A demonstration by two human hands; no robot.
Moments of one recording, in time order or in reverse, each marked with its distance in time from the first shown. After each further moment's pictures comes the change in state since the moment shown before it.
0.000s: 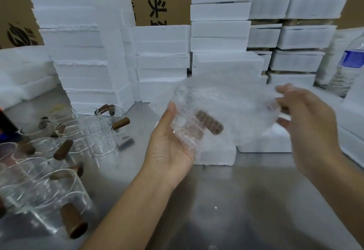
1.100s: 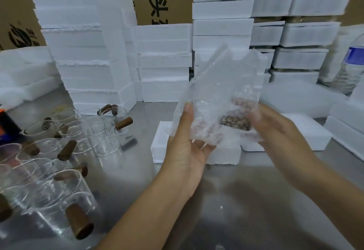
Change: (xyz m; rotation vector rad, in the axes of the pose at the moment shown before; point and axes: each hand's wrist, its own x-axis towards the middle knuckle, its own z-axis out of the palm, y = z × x) left_hand 0.000 -0.021 -0.001 0.328 0.016 0.171; right_hand -0.028 0.006 0.018 -0.049 -0.506 -0.052
